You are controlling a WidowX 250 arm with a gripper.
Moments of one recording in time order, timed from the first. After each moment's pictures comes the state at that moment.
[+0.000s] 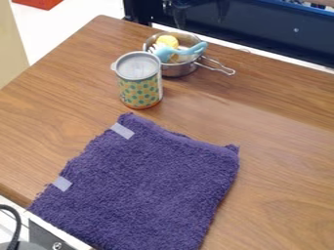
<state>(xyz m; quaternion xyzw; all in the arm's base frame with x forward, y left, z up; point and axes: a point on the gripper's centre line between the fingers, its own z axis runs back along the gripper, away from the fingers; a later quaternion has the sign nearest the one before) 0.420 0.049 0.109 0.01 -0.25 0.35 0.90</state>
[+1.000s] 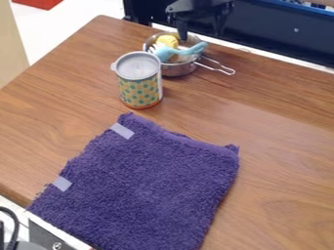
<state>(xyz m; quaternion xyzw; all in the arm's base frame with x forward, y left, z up) 0.454 0.051 0.063 0.02 -0.20 0.35 0.92</state>
